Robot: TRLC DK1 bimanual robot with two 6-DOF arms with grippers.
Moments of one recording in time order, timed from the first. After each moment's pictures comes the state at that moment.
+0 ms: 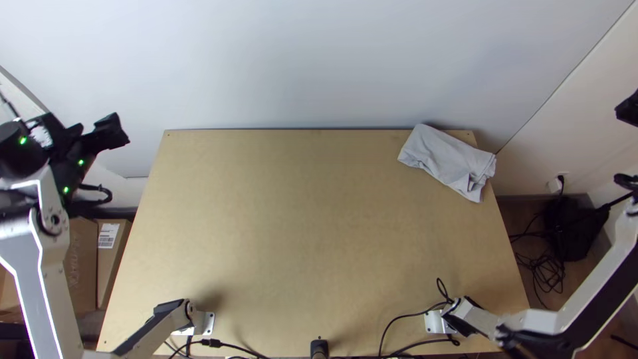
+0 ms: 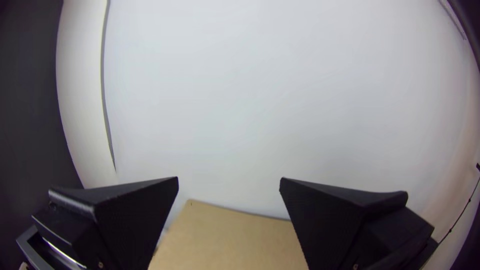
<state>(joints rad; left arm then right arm) 0.28 1.05 1.62 -0.68 0.02 -0.10 -0.71 1.22 1.76 -0.30 -0.24 0.02</state>
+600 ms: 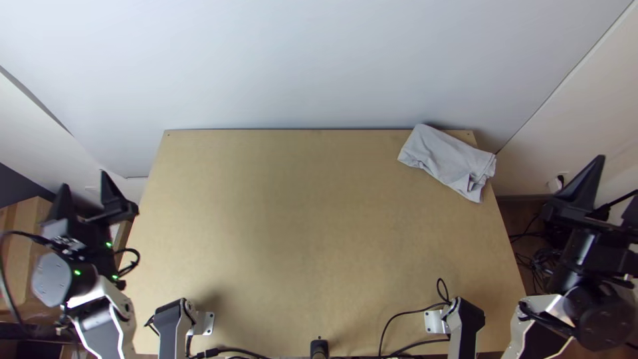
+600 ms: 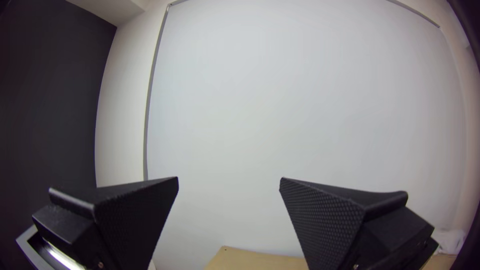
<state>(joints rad) 0.44 0.39 0.75 -0.06 0.02 -0.04 -0.55 0.46 0.86 0.38 -0.22 0.20</state>
